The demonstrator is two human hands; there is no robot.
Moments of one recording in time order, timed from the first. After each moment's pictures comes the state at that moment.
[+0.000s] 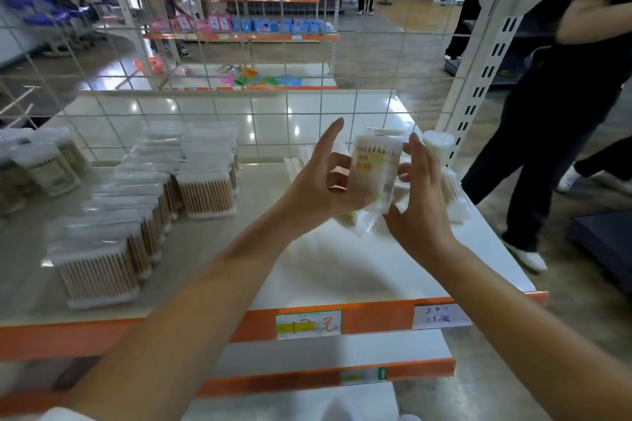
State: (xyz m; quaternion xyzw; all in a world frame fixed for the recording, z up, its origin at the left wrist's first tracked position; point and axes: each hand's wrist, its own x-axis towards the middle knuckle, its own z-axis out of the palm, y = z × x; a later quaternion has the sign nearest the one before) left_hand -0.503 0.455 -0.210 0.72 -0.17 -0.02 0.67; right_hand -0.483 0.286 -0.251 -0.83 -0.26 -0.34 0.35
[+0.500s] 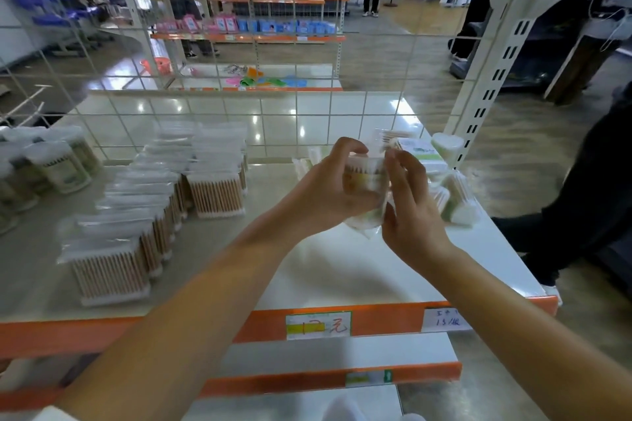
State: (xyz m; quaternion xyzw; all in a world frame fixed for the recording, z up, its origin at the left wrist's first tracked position) left_hand -0.510 0.458 -0.193 0.84 -0.15 0.02 0.53; right_hand -0.488 0.304 -0.252 -0.82 -0.33 -0.40 0.25
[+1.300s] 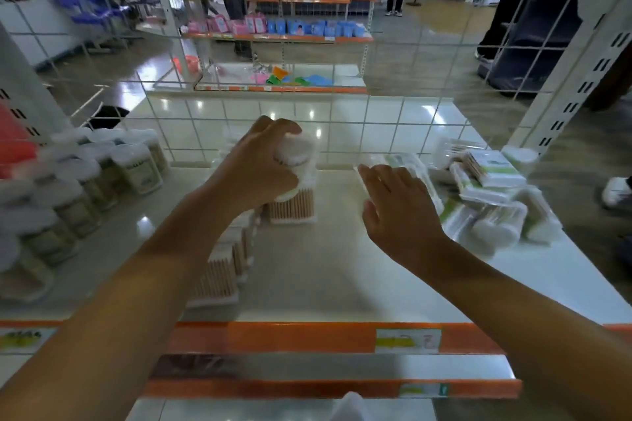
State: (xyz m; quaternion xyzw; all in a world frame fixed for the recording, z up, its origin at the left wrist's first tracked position) left_hand -0.515 0.634 -0.166 0.93 -0.05 0.14 0.35; right_hand -0.491 0.426 -0.235 -0.91 -0.28 -0.31 0.06
